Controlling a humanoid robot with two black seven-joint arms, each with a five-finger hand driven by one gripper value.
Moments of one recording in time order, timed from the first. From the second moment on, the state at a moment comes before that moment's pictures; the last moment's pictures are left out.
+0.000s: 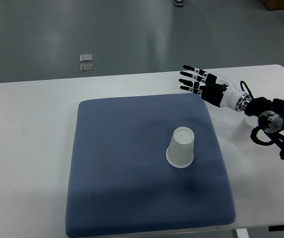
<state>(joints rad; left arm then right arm) 0.01 0.00 -0.01 -0.16 0.12 -0.03 0.10 0.79 -0.29 0.53 0.62 -0.10 0.52 0.14</state>
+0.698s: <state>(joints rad) 0.01 0.00 -0.01 -0.16 0.11 -0.02 0.10 0.80 -0.35 0.53 0.62 -0.11 0.50 0.15</state>
